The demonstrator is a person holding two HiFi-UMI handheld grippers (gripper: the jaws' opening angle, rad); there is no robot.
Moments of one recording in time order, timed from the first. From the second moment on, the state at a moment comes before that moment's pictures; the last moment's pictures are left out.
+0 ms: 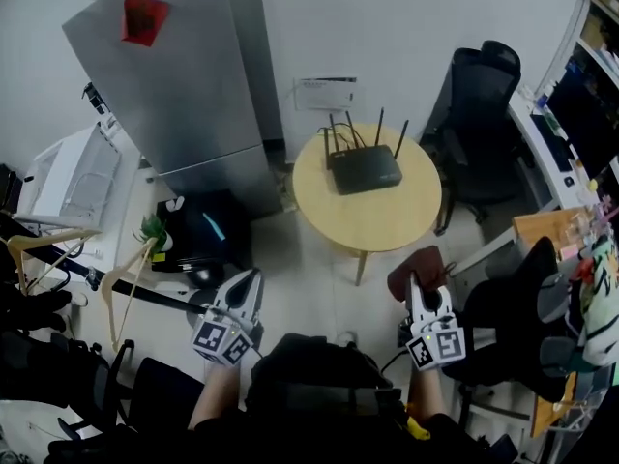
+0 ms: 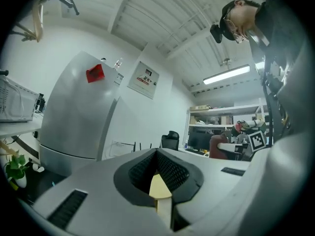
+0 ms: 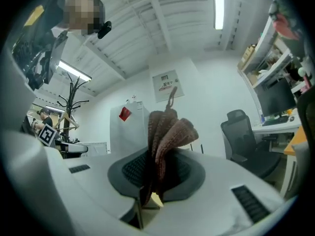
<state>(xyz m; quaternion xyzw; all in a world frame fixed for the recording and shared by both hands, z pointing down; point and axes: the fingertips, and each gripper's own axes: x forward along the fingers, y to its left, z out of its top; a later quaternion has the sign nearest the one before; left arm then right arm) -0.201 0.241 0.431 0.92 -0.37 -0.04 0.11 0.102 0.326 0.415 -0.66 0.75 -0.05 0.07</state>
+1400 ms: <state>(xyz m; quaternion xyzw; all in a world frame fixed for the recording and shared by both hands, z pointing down) -0.037 0.046 0.406 0.96 -0.27 -0.06 0.09 0.226 0.192 0.410 -0.72 0.69 -0.03 0.05</state>
